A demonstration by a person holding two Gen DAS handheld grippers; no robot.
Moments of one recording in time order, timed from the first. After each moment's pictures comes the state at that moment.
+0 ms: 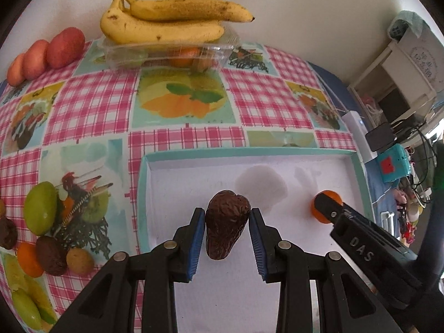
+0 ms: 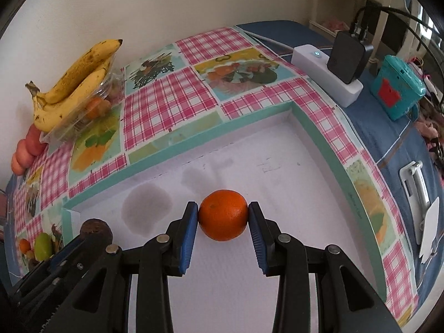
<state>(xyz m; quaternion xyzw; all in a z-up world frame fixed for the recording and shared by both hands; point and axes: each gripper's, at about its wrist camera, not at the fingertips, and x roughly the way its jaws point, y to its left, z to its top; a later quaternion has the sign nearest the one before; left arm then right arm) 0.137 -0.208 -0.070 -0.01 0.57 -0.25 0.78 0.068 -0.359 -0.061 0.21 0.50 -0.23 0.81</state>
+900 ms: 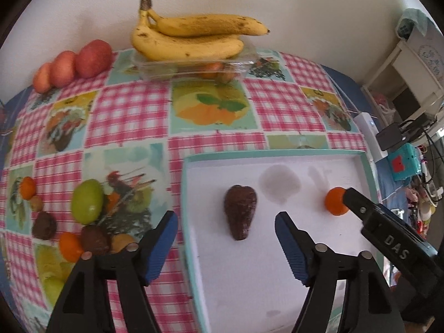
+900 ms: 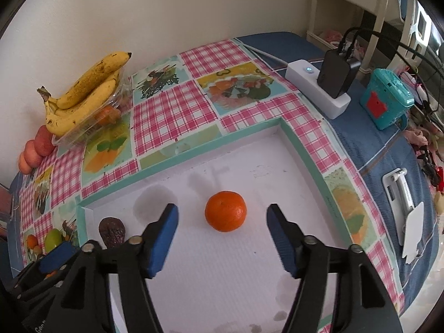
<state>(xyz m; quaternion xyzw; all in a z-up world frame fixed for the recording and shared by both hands) 0.130 -0.186 -0.035 0.03 0.57 -0.20 0.80 0.054 -0.361 -0.028 0.21 0.50 -0.23 0.81</state>
